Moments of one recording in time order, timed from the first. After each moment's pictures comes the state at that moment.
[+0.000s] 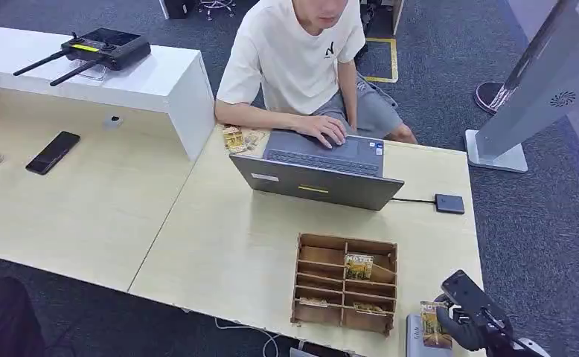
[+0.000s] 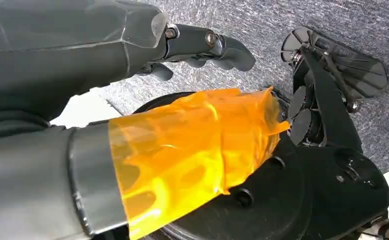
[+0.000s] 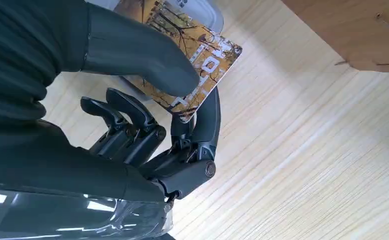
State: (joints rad) left arm 0.05 -0.09 -0.31 0.00 0.87 -0.04 -0.10; right arm 0.00 -0.49 0.35 -1.45 -0.02 0.08 0.37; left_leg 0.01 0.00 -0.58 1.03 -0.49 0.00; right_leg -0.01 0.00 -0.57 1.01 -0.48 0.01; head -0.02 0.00
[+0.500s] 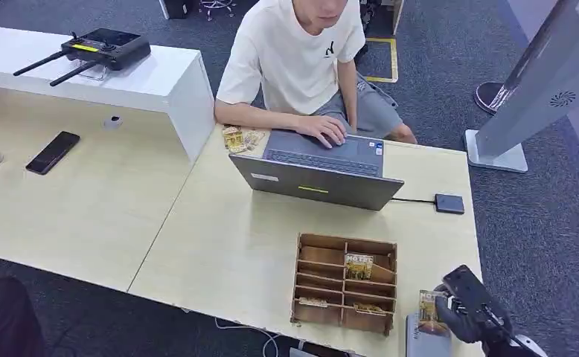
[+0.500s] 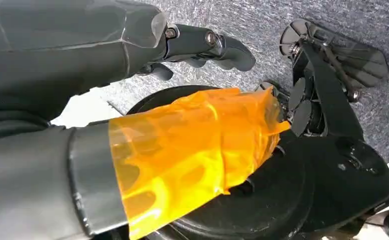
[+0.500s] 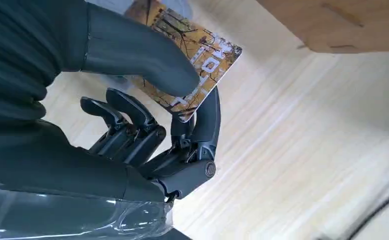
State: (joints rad) left arm 0.05 -0.09 -0.31 0.00 0.84 -0.08 -0.10; right arm -0.01 -0.43 0.33 -1.46 0.02 -0.01 0.30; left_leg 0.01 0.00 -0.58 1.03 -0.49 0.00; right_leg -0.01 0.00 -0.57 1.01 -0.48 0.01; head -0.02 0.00
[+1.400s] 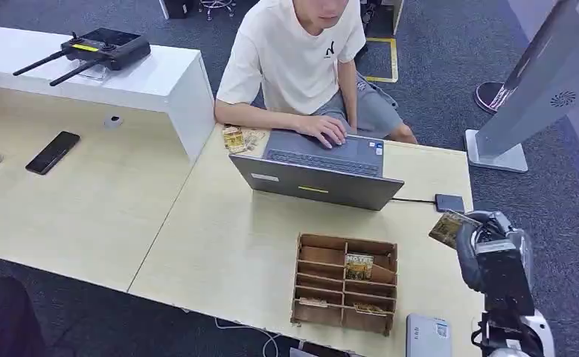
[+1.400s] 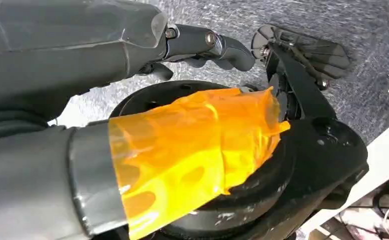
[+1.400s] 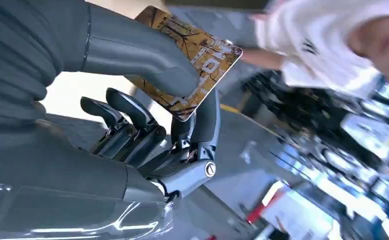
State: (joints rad) left arm 0.05 -0.08 -0.37 0.00 0.75 -0.09 -0.22; right arm -0.07 -0.16 0.22 -1.63 0.35 -0.34 -0.05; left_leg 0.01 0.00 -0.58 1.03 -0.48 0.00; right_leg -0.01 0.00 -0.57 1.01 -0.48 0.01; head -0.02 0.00
